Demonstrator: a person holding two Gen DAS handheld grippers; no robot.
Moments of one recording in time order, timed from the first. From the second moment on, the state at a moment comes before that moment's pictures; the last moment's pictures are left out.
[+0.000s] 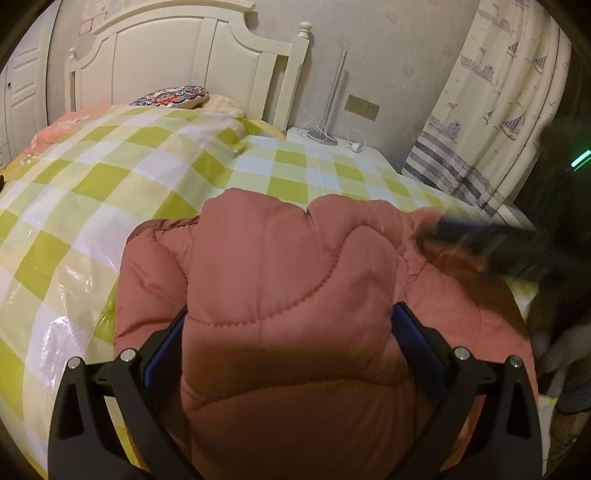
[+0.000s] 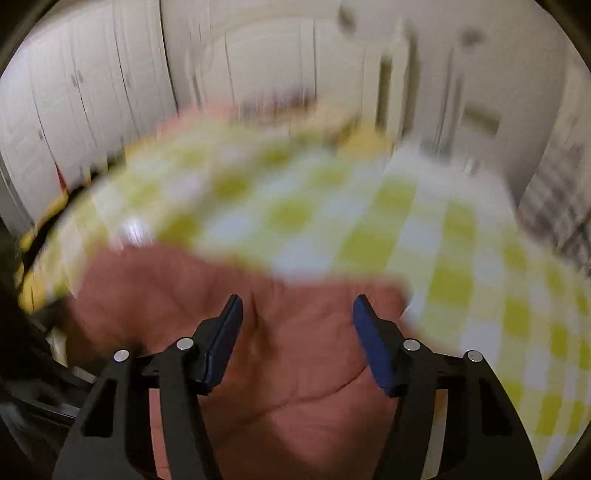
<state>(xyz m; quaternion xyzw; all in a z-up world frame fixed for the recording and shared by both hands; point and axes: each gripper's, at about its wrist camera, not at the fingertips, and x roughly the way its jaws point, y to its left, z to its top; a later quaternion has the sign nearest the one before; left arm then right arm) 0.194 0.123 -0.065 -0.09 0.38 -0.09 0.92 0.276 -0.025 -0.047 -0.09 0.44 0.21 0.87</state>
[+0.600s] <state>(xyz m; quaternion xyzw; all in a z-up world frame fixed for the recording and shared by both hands) 0.196 0.123 -0.067 -0.07 0.39 -0.09 0.91 0.300 0.016 -0.053 -0.17 0.46 0.17 0.86</state>
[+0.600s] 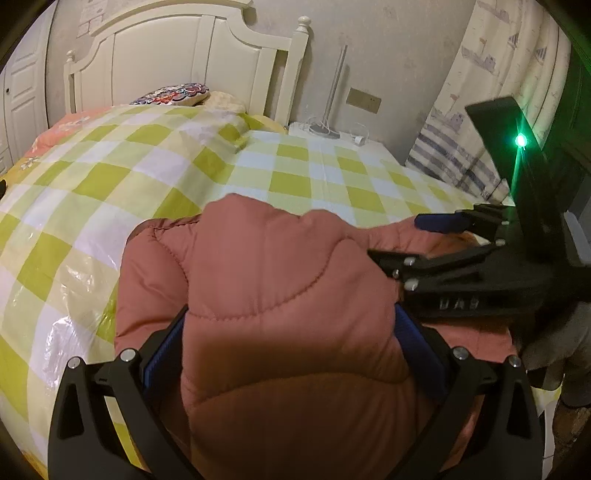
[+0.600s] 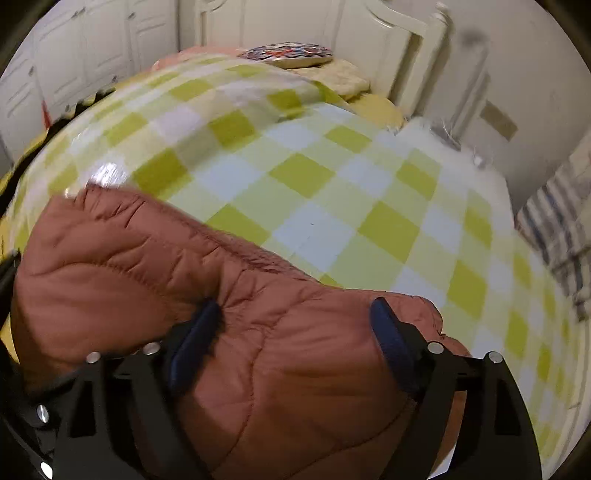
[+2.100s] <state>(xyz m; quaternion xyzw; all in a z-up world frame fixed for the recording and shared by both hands) 0.321 0.033 -0.090 -0.29 0.42 -0.27 0.81 0.215 -0.223 -0.045 0.19 0.35 0.18 0.90</state>
